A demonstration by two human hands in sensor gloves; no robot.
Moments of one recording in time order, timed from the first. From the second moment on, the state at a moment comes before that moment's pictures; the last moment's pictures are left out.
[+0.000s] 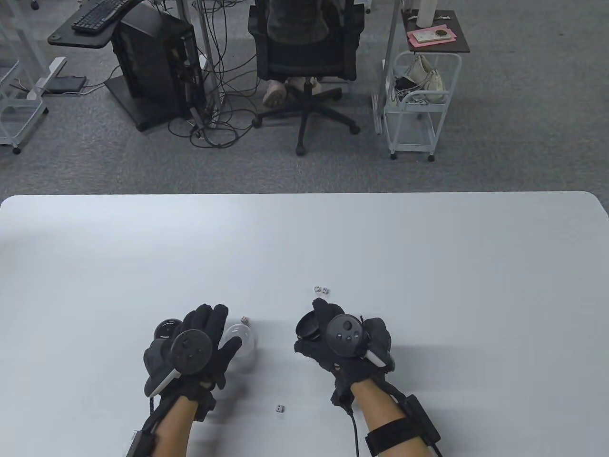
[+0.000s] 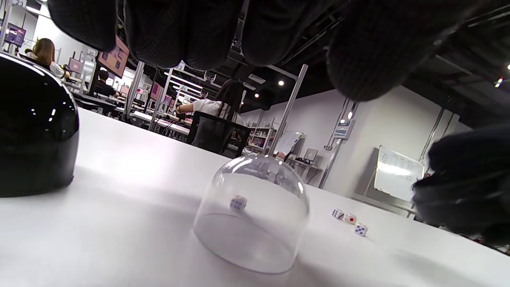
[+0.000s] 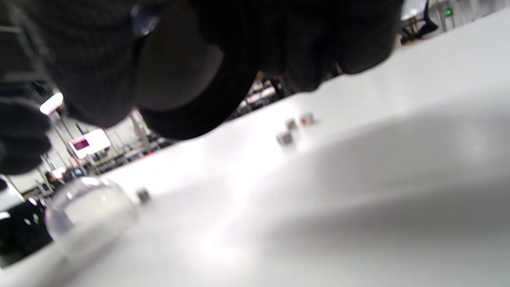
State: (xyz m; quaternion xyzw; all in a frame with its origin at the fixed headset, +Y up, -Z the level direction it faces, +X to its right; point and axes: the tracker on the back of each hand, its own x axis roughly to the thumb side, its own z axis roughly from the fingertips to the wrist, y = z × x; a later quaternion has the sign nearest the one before) left_hand -0.240 -0.725 -0.303 0.04 -0.10 0.18 0.98; right_hand 0.058 -0.736 -0.337 0.15 0.05 0.96 0.22
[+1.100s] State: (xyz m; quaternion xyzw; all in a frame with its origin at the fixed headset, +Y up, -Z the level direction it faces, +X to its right) left_hand -0.257 -0.714 -0.295 0.04 -0.08 0.23 0.97; right_hand 0.035 -0.767 -0.349 0.12 0.16 0.97 0.13
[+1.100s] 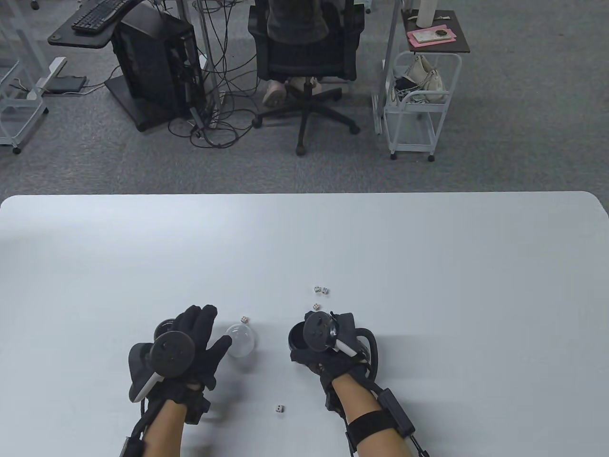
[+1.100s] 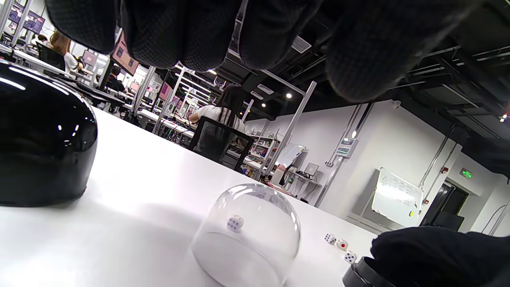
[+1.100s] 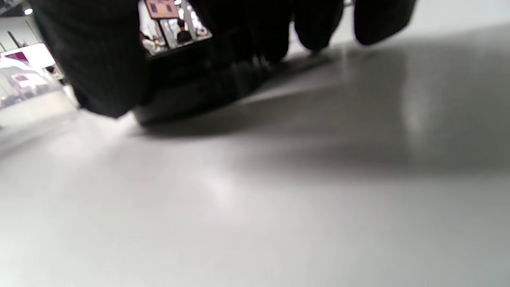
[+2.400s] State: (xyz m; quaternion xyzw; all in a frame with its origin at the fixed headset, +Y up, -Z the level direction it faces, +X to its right) left_hand -0.227 -0.701 -0.307 0.04 -0.07 0.17 0.98; right_hand 0.166 -0.740 -0.296 0.16 0.04 0.98 0.13
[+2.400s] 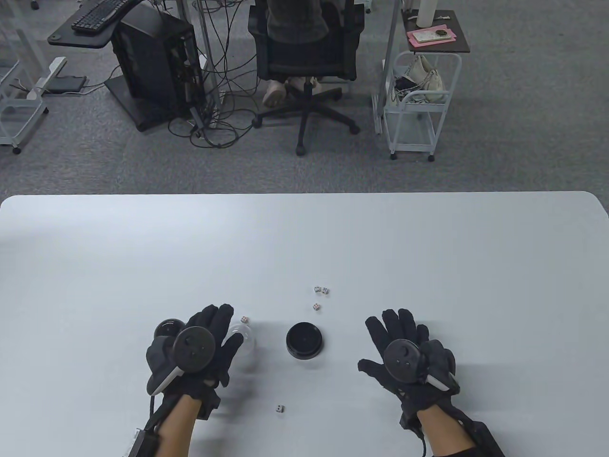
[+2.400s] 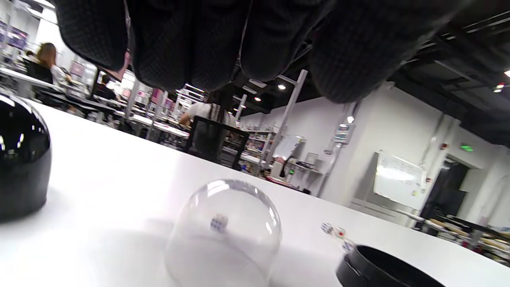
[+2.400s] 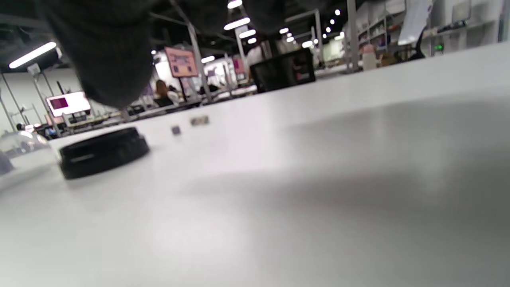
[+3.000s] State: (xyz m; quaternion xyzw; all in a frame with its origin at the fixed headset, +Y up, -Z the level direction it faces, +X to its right) left_hand -0.165 -0.720 -0.409 -0.17 0.09 0.02 0.98; right_hand 0.180 -0.726 -0.282 0.16 0.01 0.97 0.17
